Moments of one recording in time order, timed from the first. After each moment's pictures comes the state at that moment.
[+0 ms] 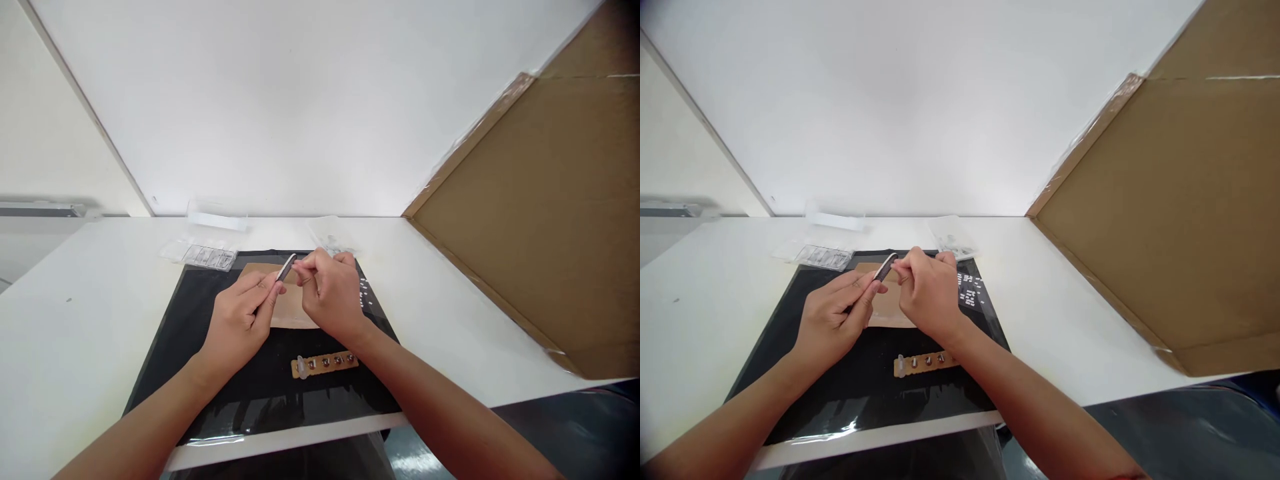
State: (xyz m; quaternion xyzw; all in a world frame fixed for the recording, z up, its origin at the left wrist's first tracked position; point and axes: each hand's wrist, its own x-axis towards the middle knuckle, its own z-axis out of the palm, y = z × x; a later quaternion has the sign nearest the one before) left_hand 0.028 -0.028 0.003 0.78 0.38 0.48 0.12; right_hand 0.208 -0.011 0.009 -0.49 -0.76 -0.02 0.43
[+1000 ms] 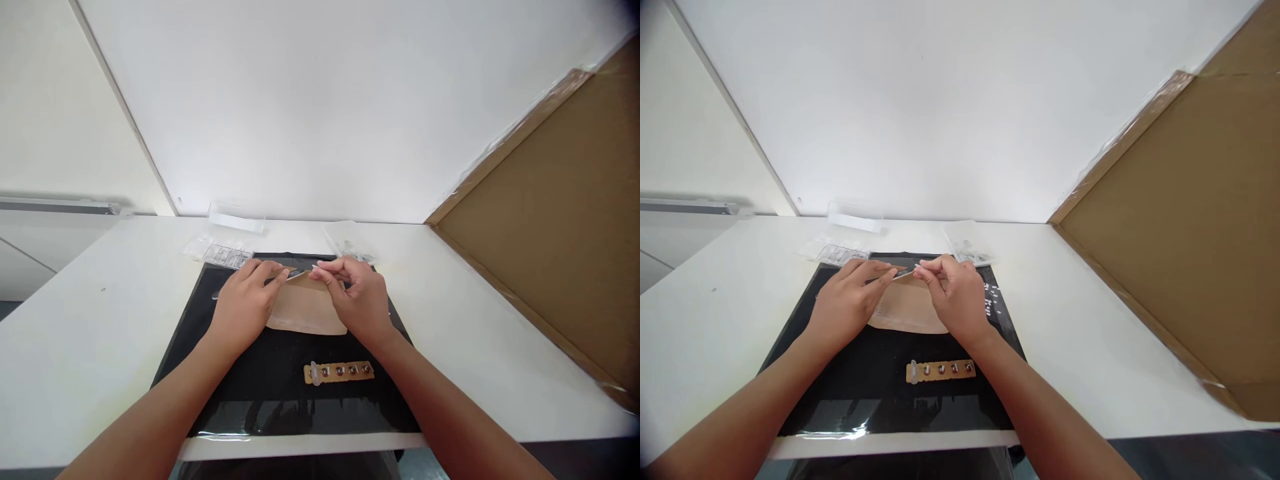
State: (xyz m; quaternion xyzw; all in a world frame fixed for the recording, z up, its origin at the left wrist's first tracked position) left_hand 0.002 -0.001 -0.009 0.85 0.41 0.27 -0.18; right_hand 0.224 -0.006 0.008 -0.52 -0.70 0.10 0.47
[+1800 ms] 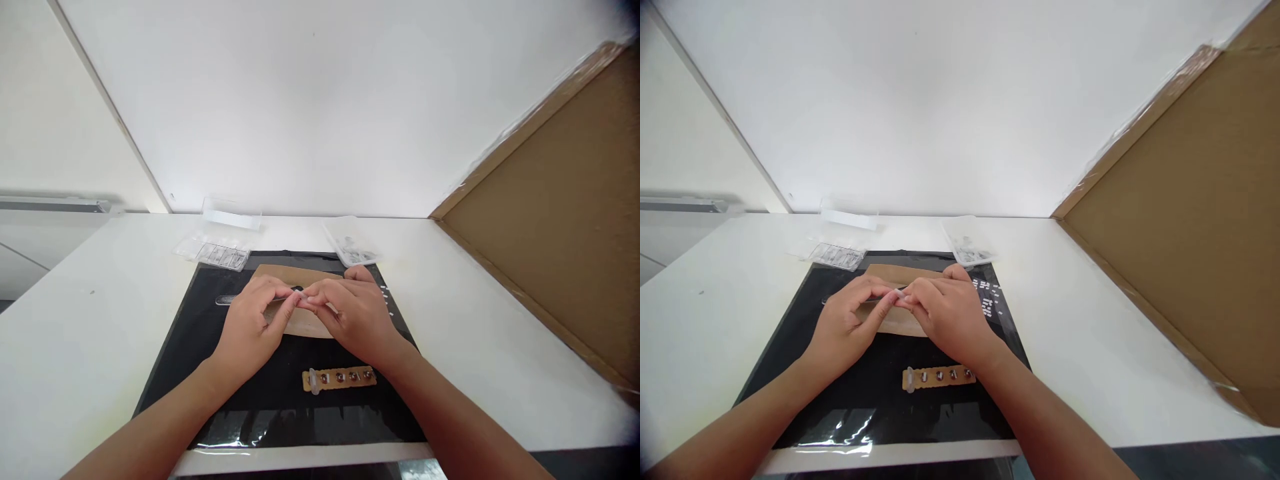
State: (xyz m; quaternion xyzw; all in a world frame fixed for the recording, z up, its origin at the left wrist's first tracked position) left_hand 0.029 -0.025 0.001 0.76 0.44 0.44 0.20; right_hand 0.231 -0.013 0.008 -0.36 -0.85 -0.03 0.40
